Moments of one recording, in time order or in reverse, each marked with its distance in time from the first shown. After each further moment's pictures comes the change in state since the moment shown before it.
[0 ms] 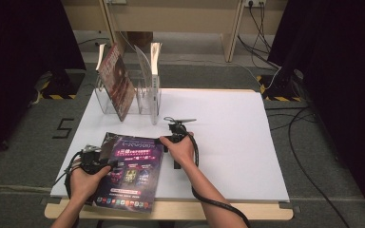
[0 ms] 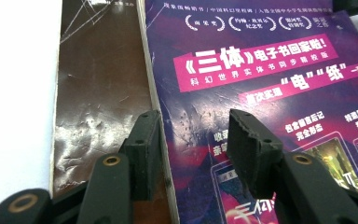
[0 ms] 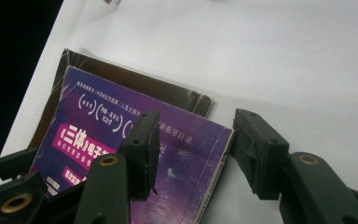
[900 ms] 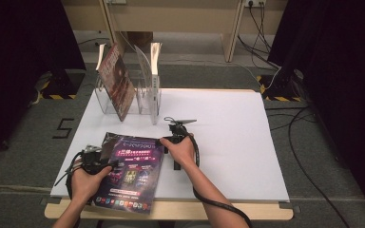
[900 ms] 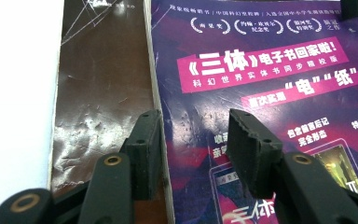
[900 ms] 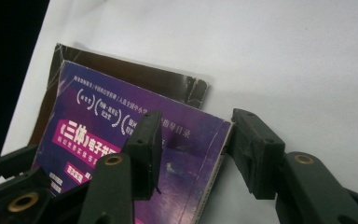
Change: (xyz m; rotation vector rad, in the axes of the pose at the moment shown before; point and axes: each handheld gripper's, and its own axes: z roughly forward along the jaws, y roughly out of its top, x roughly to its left) left arm -0.002 -0.001 0.000 -0.006 0.008 0.008; right arm 0.002 -0.002 -0.004 0.043 -0.029 0.026
